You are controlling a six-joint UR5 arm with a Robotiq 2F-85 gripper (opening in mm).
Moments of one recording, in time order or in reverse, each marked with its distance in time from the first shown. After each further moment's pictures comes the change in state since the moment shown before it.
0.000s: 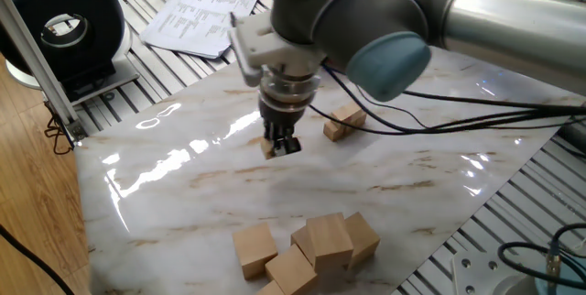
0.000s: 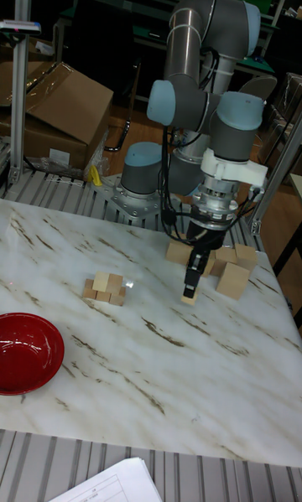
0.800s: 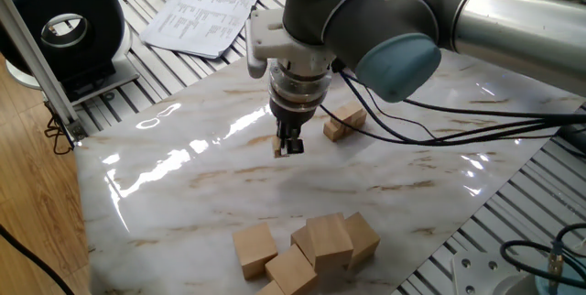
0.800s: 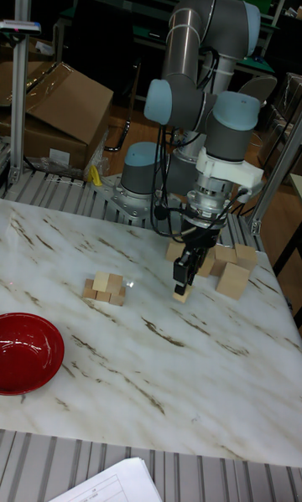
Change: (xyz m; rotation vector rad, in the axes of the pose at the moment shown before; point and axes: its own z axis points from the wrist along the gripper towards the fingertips) arm 0.019 -0.006 0.001 0.029 0.043 0.227
